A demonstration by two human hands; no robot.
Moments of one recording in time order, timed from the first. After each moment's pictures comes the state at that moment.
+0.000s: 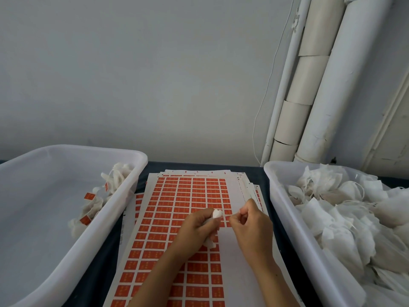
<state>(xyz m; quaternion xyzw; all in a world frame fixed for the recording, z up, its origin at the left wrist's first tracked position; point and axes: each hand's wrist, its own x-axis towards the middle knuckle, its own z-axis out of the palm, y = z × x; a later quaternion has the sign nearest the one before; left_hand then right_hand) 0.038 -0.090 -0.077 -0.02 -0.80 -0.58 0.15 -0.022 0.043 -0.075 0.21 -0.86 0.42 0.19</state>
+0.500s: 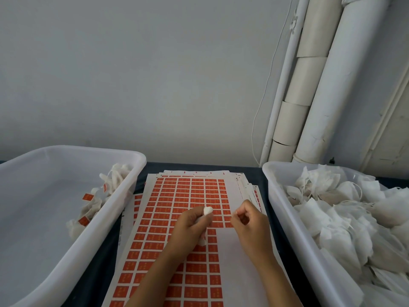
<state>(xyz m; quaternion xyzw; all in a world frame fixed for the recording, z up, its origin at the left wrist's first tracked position) 0.038 -0.095 -0.081 0.04 -0.77 -0.60 0.20 -0.032 0.050 -0.081 0.25 -0.81 0.52 0.12</state>
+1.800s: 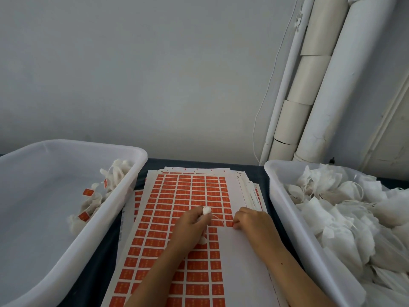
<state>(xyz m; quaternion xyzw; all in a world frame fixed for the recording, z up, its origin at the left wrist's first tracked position) 0.024 -0.099 -0.099 0.15 -0.80 -0.56 0.18 -0.059 0.061 -0.086 0.37 -0.92 0.11 0.08</state>
